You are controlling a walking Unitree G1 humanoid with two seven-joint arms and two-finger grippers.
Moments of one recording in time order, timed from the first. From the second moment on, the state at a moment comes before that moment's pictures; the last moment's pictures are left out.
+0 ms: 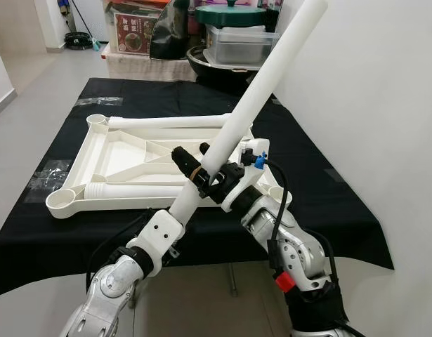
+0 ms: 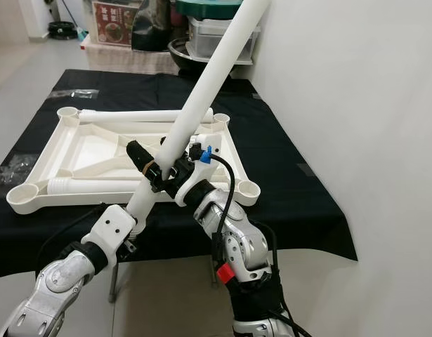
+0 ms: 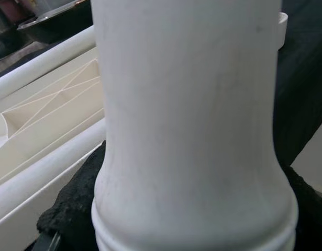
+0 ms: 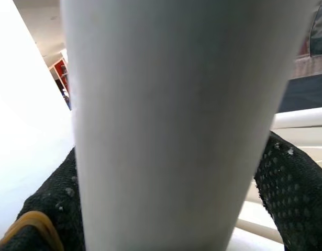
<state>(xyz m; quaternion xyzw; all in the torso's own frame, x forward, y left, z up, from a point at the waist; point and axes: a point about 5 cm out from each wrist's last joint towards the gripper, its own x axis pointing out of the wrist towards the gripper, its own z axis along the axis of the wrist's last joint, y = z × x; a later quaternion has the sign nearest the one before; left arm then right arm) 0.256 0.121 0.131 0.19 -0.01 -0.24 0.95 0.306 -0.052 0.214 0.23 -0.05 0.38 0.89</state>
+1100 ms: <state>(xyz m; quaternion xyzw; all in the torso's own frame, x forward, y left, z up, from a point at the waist) 0.250 0.118 0.125 0.20 -0.01 -0.26 0.95 0.296 -0.047 0.212 0.23 -0.04 0.41 0.88</state>
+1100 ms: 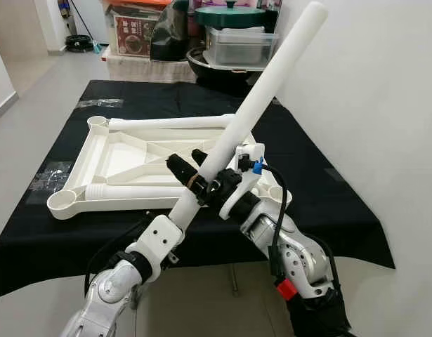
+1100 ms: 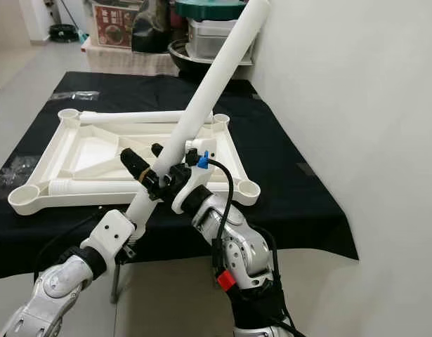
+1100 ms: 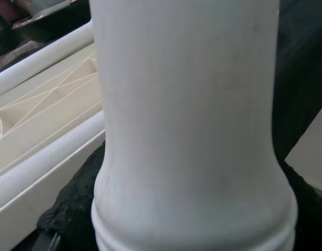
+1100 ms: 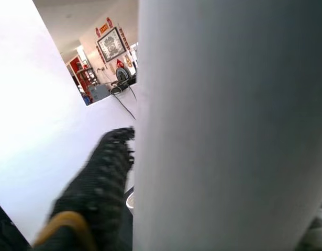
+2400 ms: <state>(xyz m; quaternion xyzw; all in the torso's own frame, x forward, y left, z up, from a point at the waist) 0.249 0.125 0.116 0.19 0.02 -0.23 0.95 0.302 -0.054 0.216 0.22 -0.05 0.40 0.89</state>
